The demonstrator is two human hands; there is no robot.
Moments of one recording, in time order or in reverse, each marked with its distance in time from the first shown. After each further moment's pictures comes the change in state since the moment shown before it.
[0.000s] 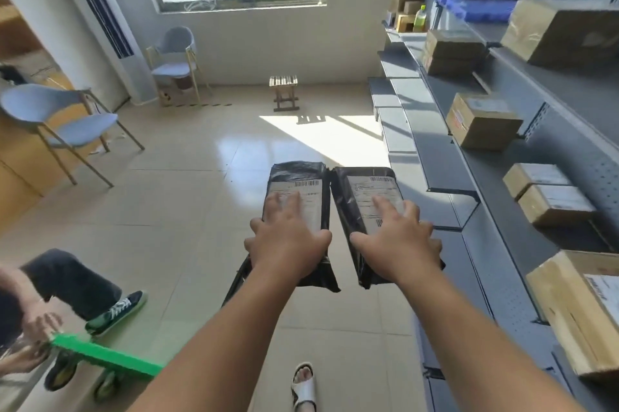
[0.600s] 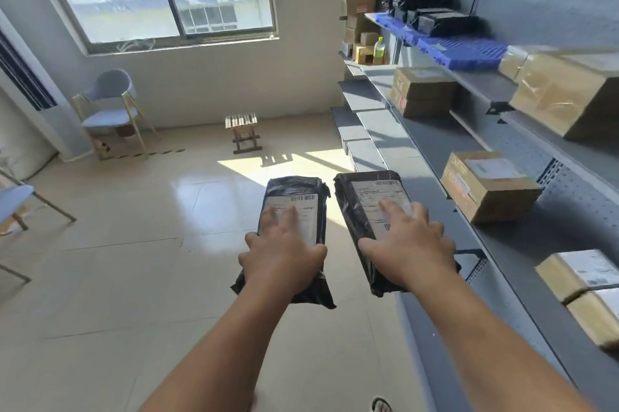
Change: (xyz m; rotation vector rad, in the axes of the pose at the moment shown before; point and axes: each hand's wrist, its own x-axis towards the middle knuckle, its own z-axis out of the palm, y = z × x) left_hand 0.362 0.118 -0.014 0.040 -0.060 0.165; right_hand 0.343 -0.067 -0.069 -0.015 0.086 0.114
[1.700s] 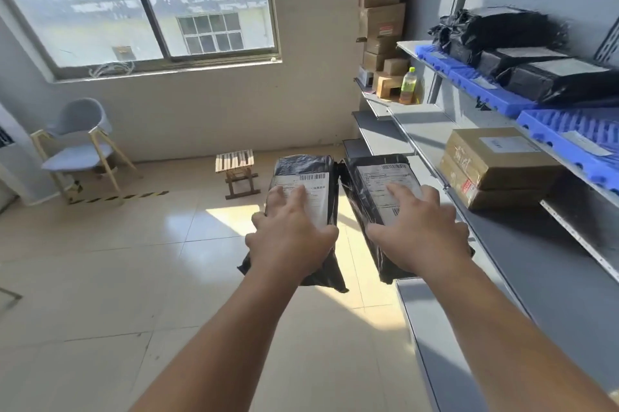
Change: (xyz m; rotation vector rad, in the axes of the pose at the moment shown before) left_hand 0.612 0.127 -0.063 -0.077 0.045 0.042; right_hand 0.600 -0.183 -0.040 -0.023 0.086 -0.010
